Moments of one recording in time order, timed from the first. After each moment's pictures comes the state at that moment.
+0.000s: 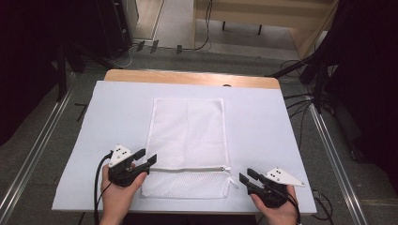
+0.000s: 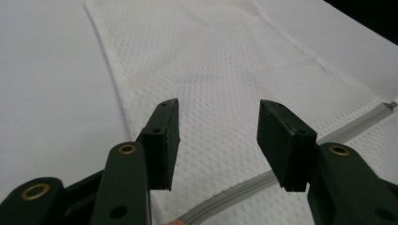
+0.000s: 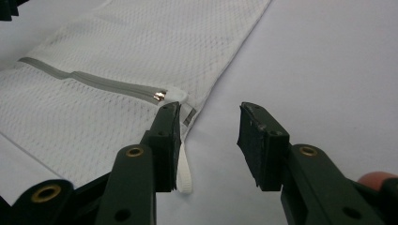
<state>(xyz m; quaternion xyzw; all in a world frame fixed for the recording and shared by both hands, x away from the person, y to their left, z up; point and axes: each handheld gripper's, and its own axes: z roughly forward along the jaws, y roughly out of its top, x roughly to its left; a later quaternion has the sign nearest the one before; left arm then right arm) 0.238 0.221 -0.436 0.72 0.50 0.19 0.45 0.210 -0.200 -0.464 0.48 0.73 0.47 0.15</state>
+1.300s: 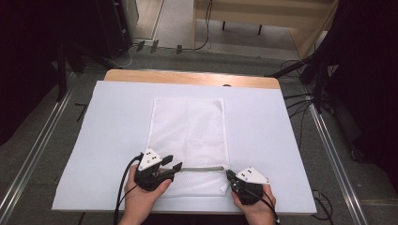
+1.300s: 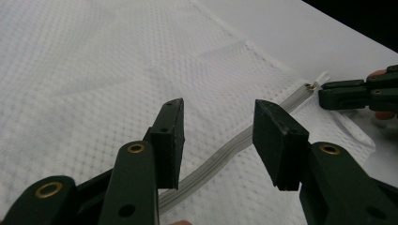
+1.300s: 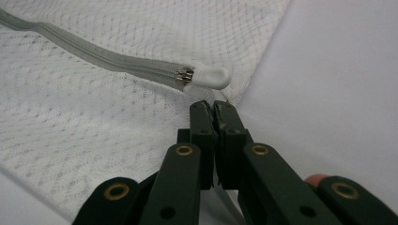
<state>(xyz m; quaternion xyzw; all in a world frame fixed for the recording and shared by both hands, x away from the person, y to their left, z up) 0.238 0.158 -0.441 0.77 0.43 0.14 0.46 0.221 -0.142 -0.491 0.46 0.77 0.39 0.21</state>
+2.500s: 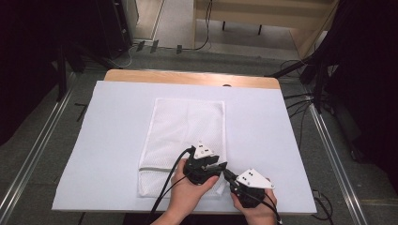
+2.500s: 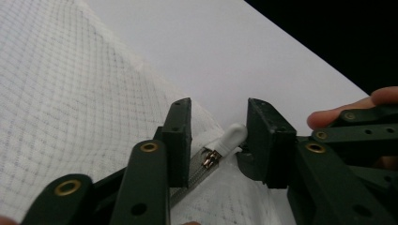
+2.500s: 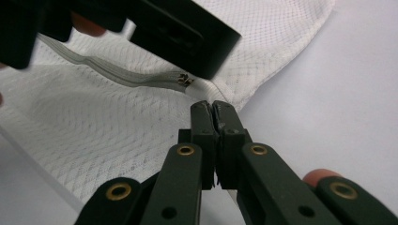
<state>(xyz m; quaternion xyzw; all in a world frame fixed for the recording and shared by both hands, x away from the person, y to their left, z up) 0.260 0.042 -0.429 0.79 0.41 0.05 0.46 0.209 -0.140 -0.467 0.41 0.77 0.44 0.21</state>
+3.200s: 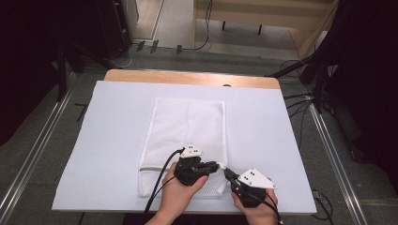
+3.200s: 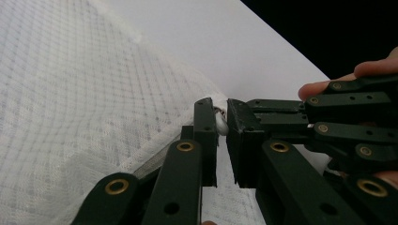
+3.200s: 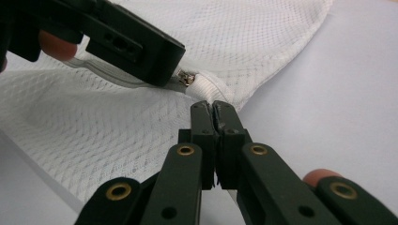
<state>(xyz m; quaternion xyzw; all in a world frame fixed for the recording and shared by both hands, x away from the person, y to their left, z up) 0.260 0.065 -0.437 0.78 0.41 0.00 0.47 0.209 -0.142 -0.466 0.41 0.76 0.45 0.21</state>
